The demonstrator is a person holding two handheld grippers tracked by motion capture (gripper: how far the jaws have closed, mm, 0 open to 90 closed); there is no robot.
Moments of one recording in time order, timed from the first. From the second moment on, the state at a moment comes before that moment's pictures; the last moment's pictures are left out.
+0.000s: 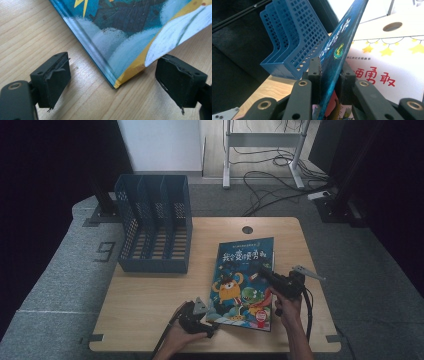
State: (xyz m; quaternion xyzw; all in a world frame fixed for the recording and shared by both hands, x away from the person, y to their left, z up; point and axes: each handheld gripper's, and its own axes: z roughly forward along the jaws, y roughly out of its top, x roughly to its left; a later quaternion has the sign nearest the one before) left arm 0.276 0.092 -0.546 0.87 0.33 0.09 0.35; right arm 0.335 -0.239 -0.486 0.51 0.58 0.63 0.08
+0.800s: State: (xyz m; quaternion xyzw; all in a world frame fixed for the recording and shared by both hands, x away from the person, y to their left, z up) left arm 0.279 0.092 -0.544 0.87 0.34 0.09 0.34; right arm 0.318 -0.225 -0.465 0.43 0.60 0.66 0.13
